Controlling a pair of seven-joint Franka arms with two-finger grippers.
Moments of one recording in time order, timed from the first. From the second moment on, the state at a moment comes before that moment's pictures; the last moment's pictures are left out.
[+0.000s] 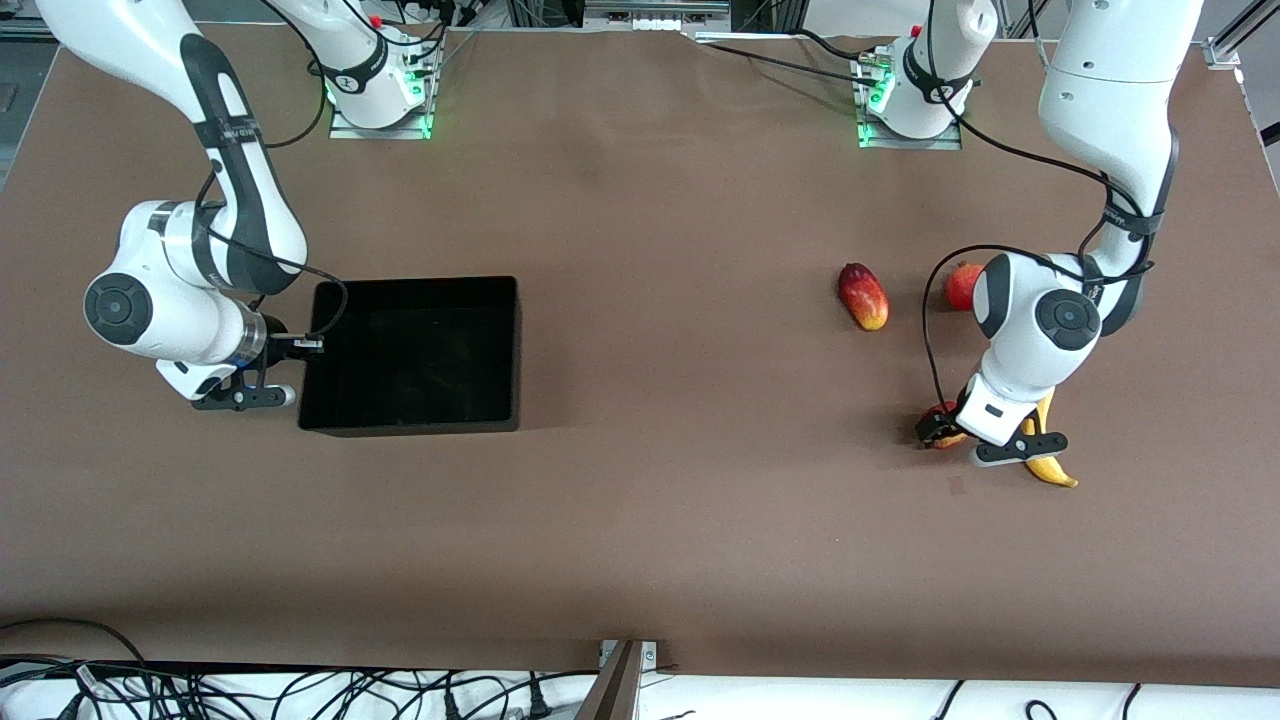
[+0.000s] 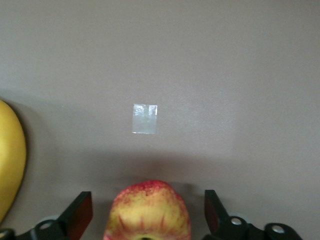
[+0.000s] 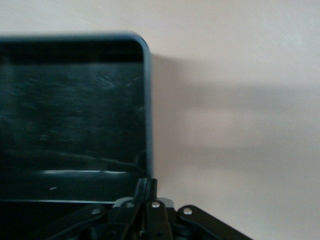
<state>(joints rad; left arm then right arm) -0.14 0.56 0.09 -1.97 0.00 2.72 -0.28 0.19 0.37 -0.13 -1.88 0.09 2.08 -0.03</state>
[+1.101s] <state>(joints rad) -0.14 0.56 0.08 -1.99 0.00 2.78 -0.30 0.15 0.47 -0.09 -1.70 0.09 1.99 -0.01</state>
